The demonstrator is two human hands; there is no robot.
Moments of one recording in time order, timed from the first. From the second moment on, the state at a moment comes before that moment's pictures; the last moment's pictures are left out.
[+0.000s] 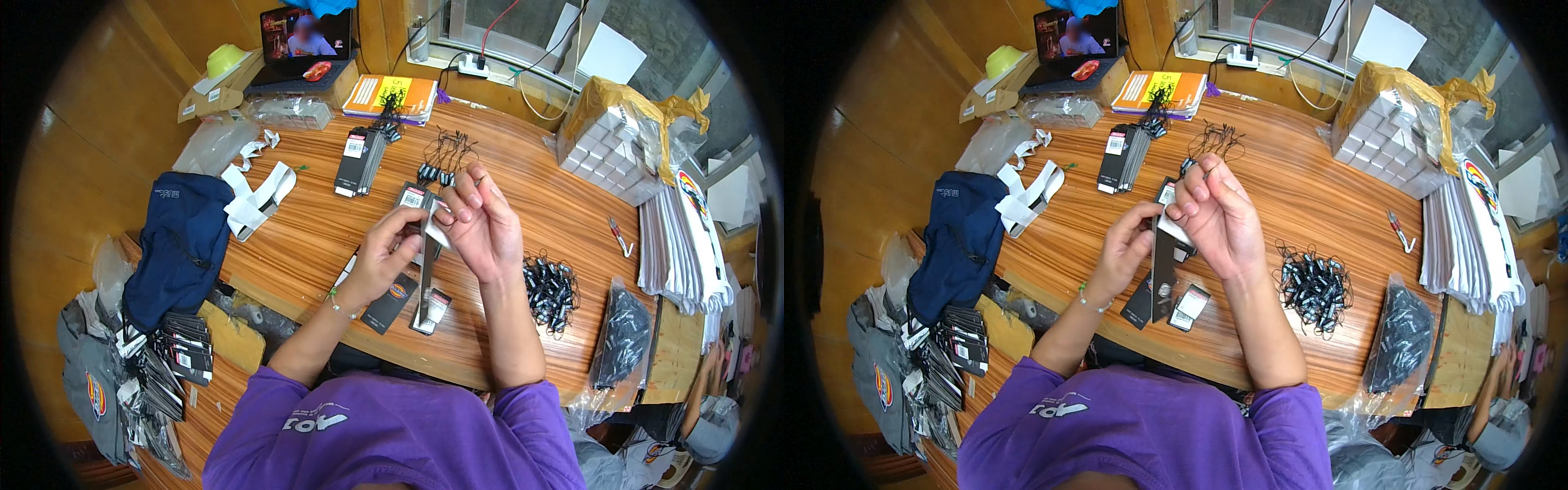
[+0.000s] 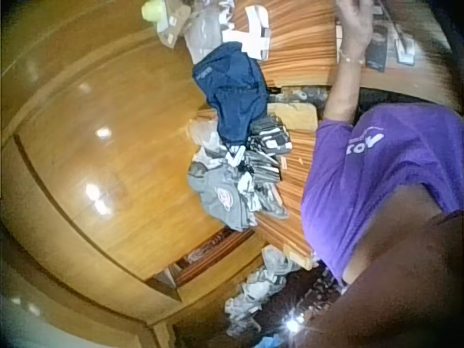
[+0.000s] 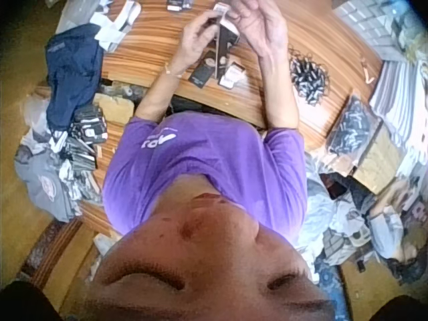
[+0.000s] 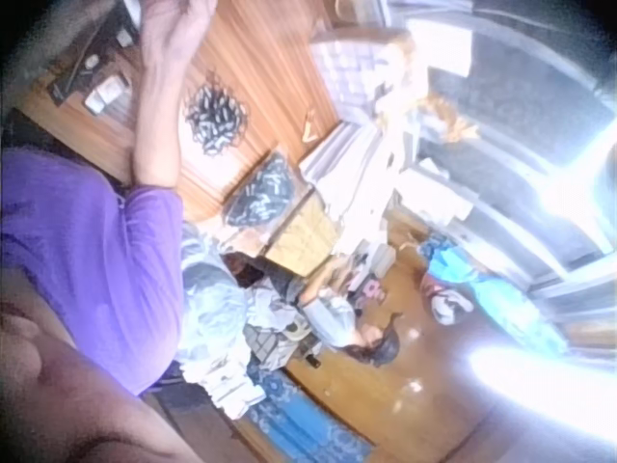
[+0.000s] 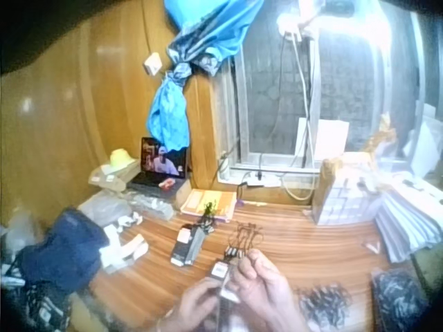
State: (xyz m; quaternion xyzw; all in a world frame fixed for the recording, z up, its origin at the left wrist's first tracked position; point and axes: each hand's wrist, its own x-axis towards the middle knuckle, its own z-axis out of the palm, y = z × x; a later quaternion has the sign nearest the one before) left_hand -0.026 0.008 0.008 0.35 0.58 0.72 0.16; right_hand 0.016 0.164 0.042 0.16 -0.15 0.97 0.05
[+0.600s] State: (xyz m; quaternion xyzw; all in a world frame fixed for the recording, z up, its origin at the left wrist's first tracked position) left_hand -0.029 -0.004 0.036 0.29 0.56 0.77 0.07; right_hand 0.028 0.159 0.059 0.05 -0.55 0.83 0.10
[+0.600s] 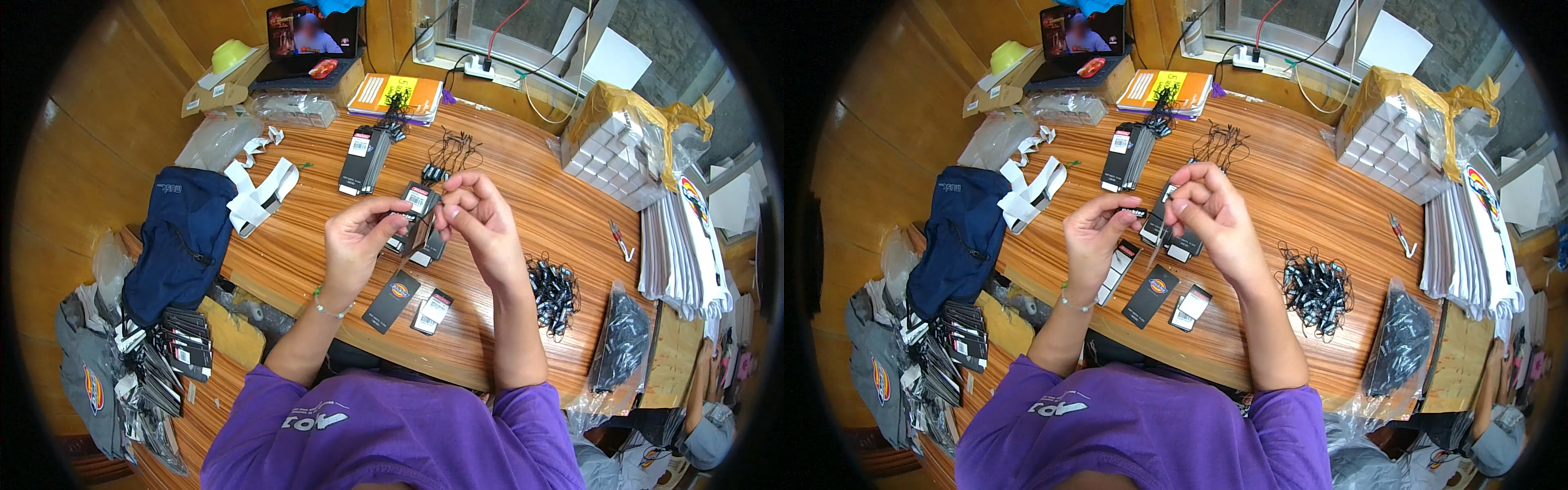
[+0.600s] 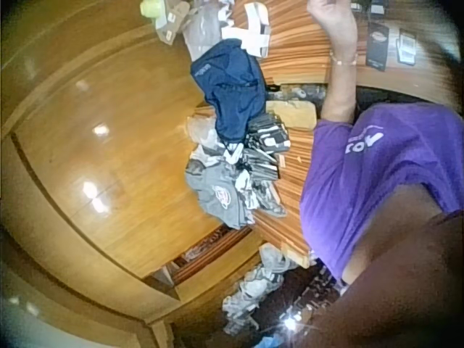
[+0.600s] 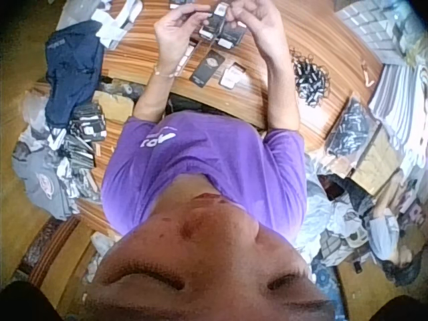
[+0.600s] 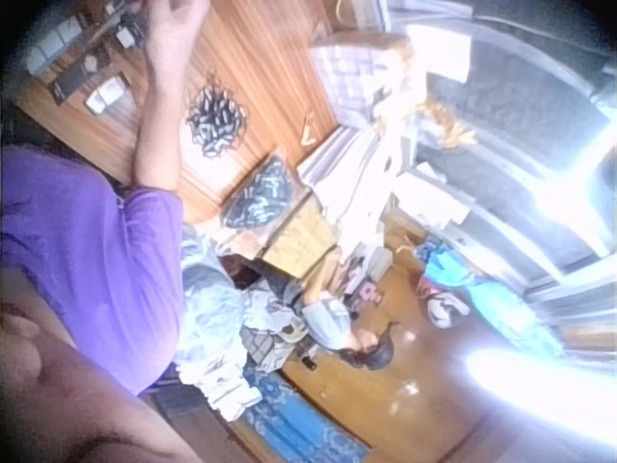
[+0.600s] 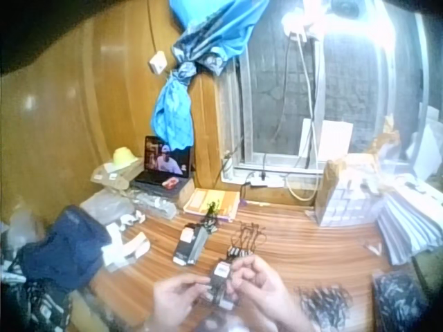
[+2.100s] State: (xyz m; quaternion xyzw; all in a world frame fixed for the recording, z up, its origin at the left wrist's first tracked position) left_hand -0.039 0.006 0.052 0.27 0.61 0.74 0.09; right_hand 0.021 0.155 0.048 0.12 -0.74 0.65 0.15
